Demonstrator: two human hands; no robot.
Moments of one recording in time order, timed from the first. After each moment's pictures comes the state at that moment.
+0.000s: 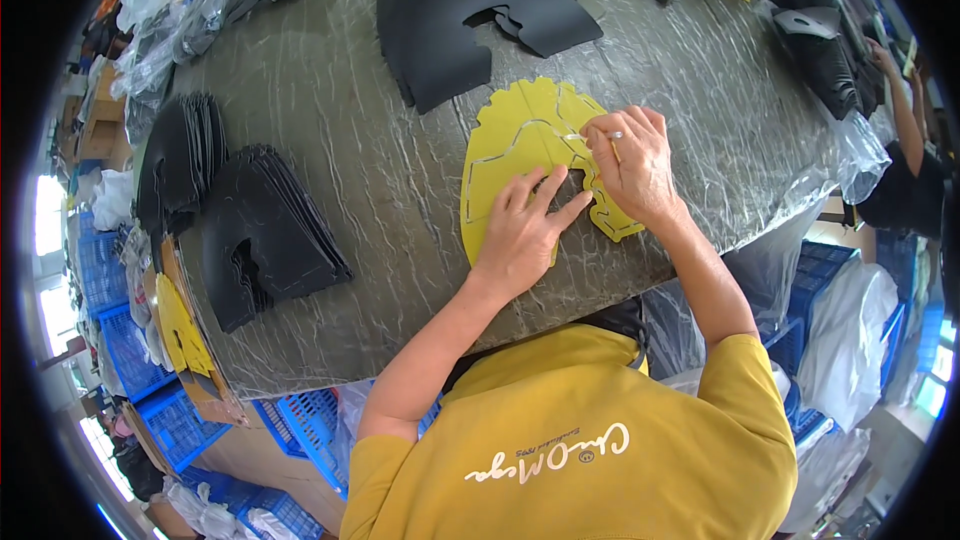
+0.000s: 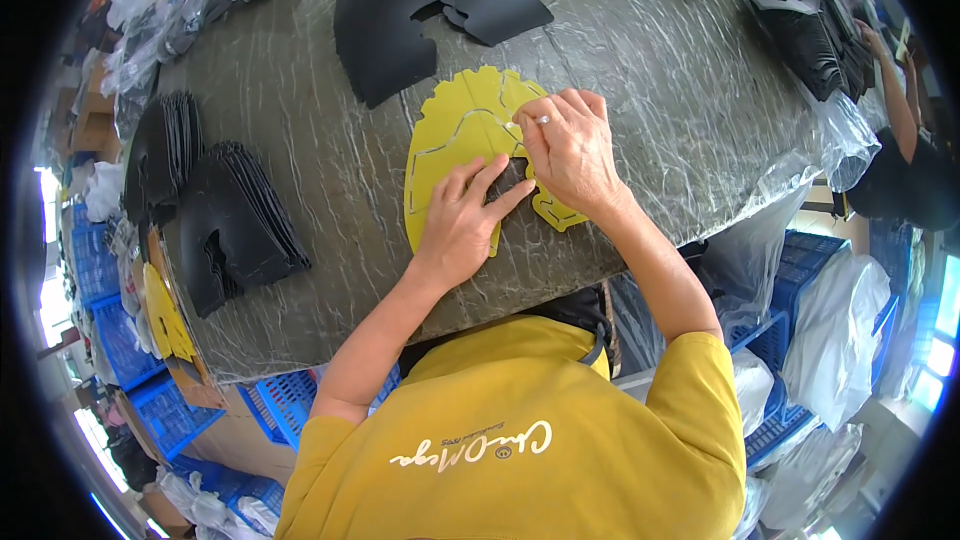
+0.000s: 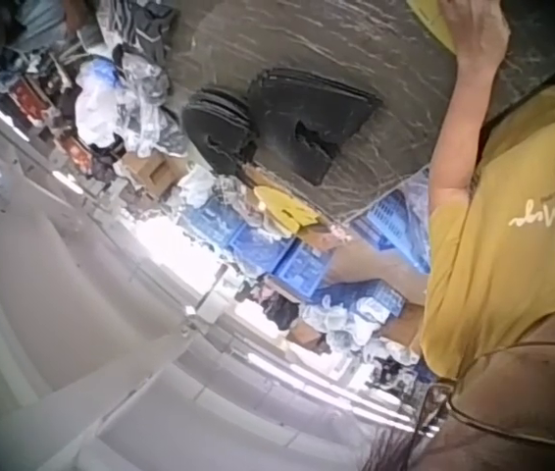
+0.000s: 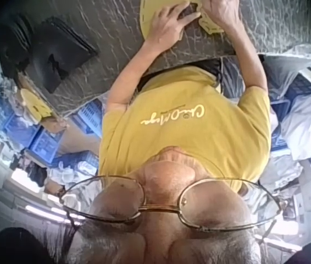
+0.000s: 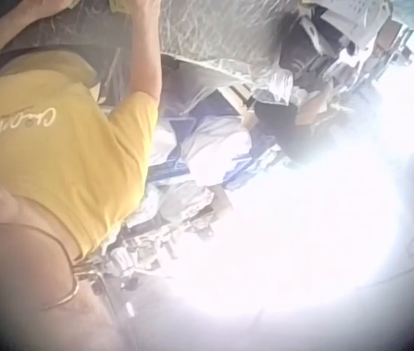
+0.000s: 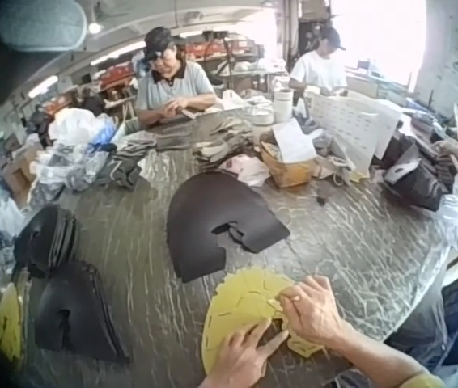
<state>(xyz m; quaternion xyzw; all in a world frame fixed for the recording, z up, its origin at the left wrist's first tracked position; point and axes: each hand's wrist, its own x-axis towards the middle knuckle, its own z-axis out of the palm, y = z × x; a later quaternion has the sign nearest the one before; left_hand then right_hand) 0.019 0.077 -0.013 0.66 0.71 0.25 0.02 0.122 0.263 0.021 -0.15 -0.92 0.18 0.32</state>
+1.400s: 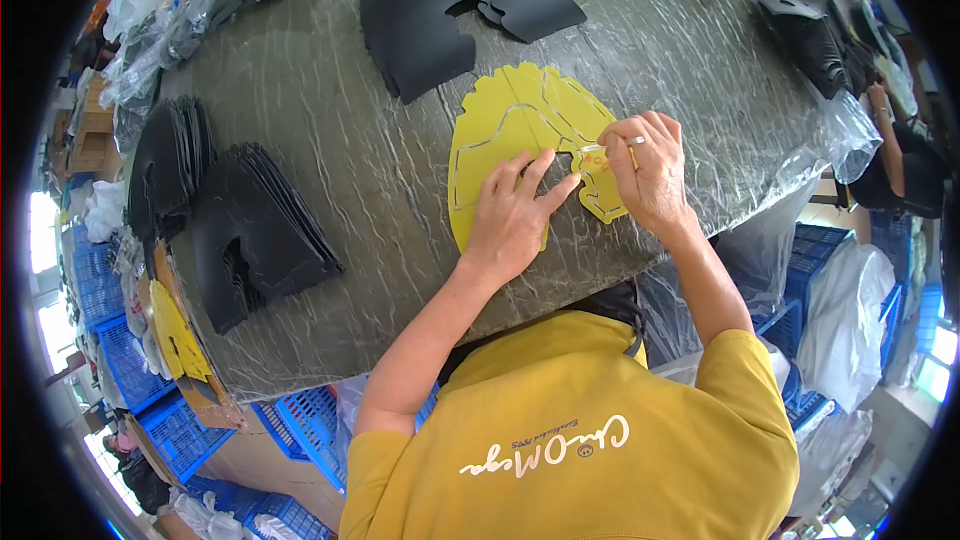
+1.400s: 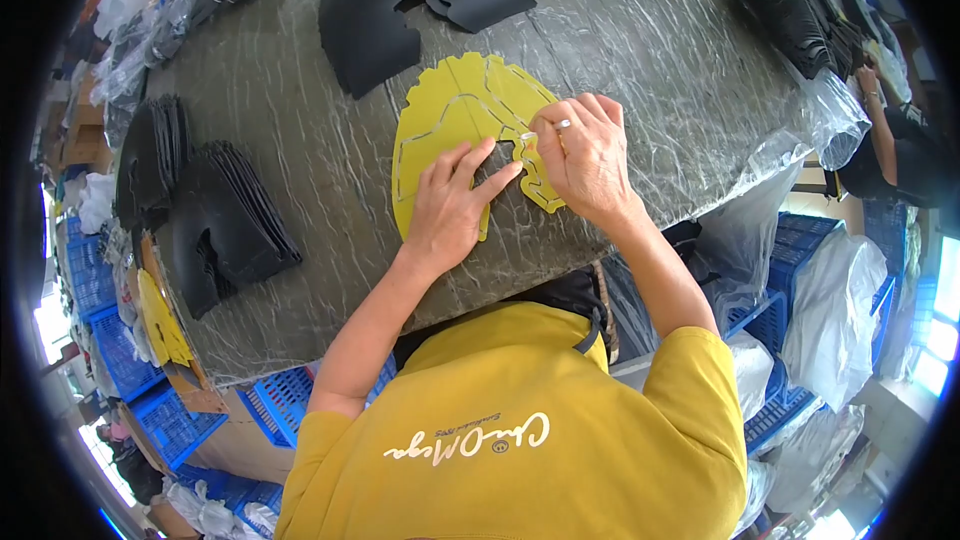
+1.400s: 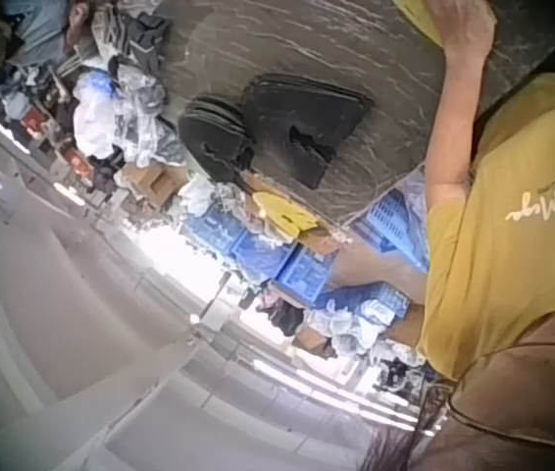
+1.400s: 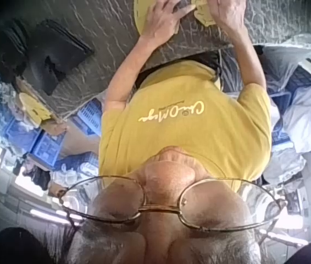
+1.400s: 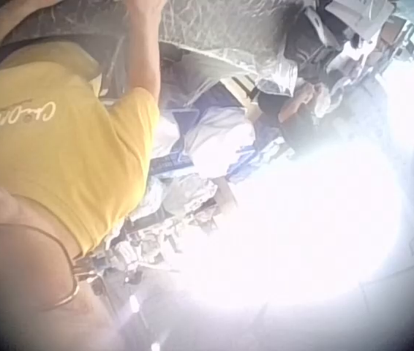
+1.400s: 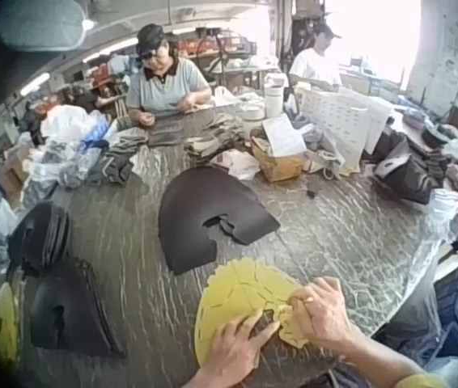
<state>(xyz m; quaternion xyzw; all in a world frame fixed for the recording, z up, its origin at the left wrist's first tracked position) 0.019 0.078 -0.014 0.66 0.71 0.25 0.02 0.159 0.250 0.035 -0.20 -0.91 0.18 0.31</state>
